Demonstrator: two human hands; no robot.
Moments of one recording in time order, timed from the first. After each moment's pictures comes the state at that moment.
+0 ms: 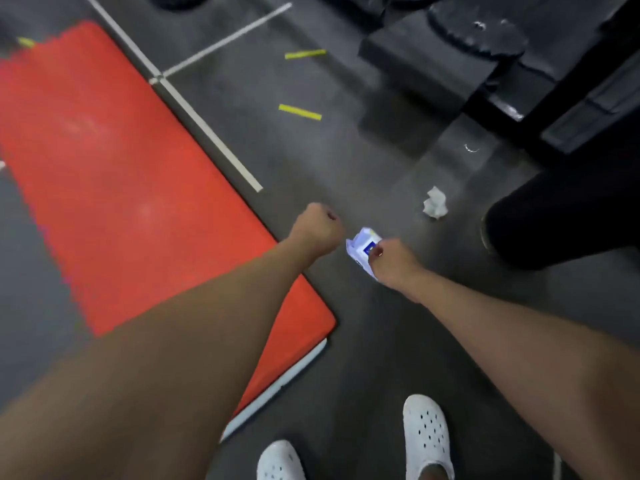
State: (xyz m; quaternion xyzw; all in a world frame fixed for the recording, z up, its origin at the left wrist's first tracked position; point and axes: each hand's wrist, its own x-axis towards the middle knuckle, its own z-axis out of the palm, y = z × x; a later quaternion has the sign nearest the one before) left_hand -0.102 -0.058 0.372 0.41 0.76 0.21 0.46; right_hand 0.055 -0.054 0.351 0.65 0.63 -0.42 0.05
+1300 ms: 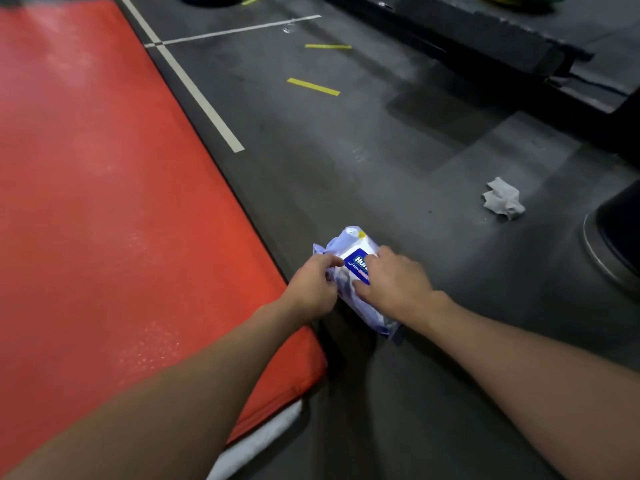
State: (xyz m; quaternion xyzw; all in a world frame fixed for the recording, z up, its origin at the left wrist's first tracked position) left_hand -0.070 -0.096 -0.071 0.48 0.72 0.32 0.39; right_hand 0.073 -0.025 -0.060 0.49 0.87 -0.06 0.08
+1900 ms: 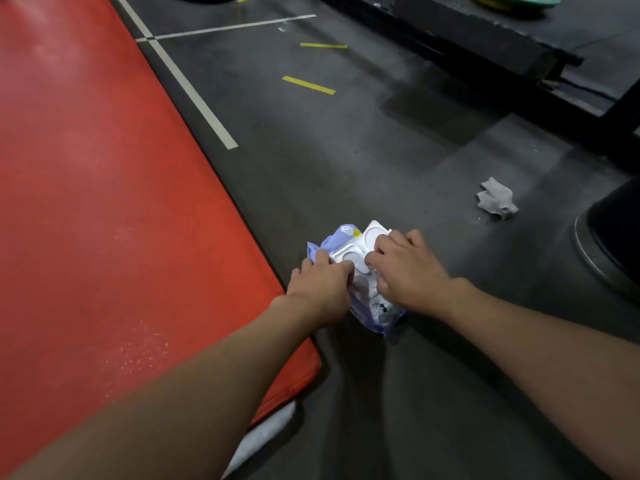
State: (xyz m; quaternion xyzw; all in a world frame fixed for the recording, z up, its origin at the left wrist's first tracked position) left_hand -0.050 -0.091 -0.058 0.63 0.75 0.05 0.22; right_hand 0.099 -0.003 -0.050 0.33 0.93 0.10 0.09
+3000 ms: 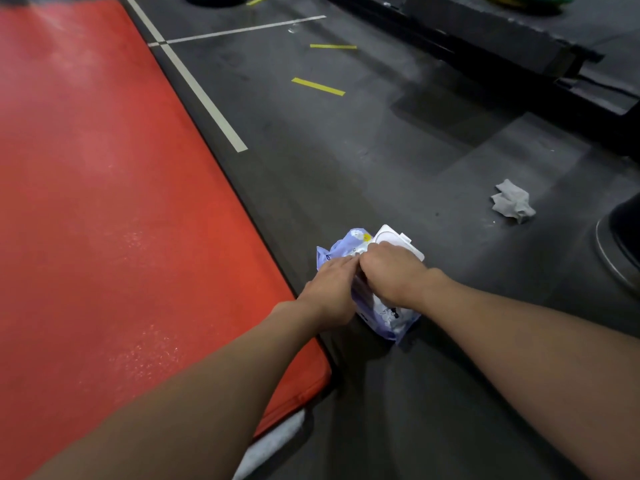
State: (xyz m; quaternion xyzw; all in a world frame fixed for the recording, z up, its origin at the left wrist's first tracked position) left_hand -0.062 -0.083 -0.072 0.62 0.68 0.20 0.34; right_hand 0.058 0.001 -0.056 0.34 0.93 0.00 0.12
